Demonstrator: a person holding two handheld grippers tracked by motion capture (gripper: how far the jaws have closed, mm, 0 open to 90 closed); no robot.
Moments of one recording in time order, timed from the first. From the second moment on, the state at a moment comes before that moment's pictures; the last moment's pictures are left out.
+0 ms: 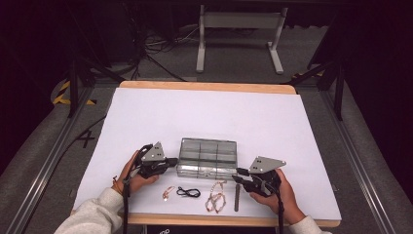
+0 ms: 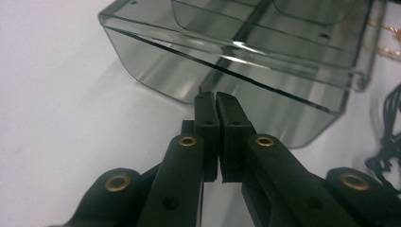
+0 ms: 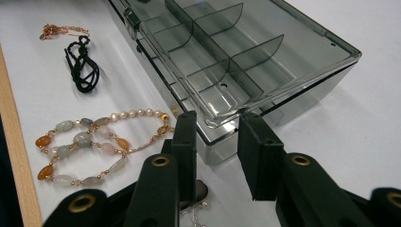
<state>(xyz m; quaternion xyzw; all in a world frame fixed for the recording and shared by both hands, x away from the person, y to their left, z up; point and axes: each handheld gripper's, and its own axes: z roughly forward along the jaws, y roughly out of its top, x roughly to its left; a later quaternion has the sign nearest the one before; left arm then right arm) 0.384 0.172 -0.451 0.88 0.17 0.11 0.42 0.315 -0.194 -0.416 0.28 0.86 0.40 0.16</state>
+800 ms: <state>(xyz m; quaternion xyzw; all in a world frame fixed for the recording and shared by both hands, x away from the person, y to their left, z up) 0.380 0.179 -0.437 0.86 0.17 0.16 0.45 0.313 -0.196 -0.410 0.27 0.85 0.42 0.18</state>
